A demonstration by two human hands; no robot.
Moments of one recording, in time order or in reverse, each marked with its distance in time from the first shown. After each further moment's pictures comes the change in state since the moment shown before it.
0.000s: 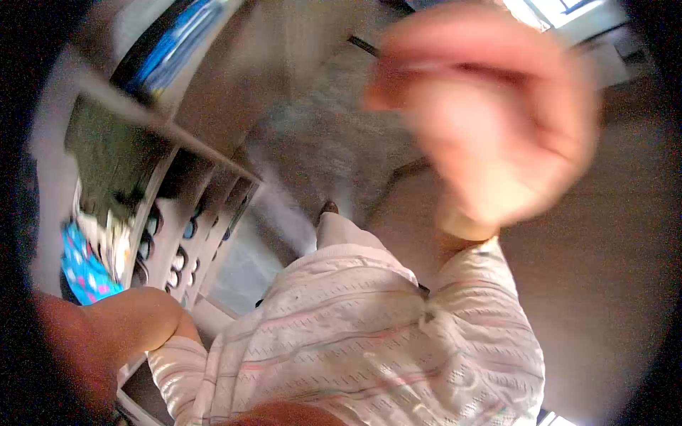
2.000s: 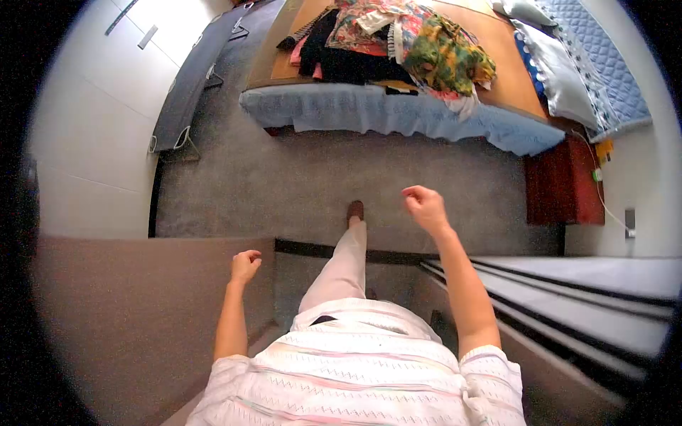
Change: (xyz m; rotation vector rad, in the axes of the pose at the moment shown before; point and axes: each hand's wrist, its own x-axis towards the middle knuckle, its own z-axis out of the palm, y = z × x) left_hand 0.454 -0.504 1.244 -0.557 -0.972 -1.118; right_hand -0.012 1.026 -0.789 -0.196 0.486 1.366
